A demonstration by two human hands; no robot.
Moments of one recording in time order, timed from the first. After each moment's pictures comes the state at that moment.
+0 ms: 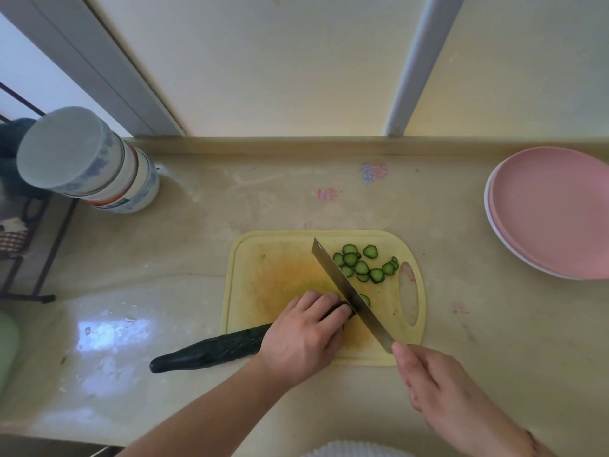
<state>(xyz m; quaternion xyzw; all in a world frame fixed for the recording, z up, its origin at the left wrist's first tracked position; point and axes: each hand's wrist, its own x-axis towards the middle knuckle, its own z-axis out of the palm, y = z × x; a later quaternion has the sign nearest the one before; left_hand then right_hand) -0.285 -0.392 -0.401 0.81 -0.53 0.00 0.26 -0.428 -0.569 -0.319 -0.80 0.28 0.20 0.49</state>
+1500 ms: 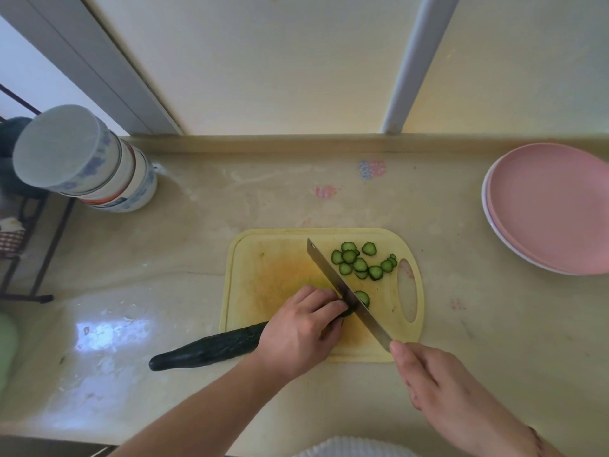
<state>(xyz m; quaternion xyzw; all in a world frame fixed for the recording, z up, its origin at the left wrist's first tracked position) -0.280 -0.392 -0.403 0.81 -0.49 -0.04 0.32 -0.427 -0.569 -0.310 -0.81 0.27 0.20 0.48</state>
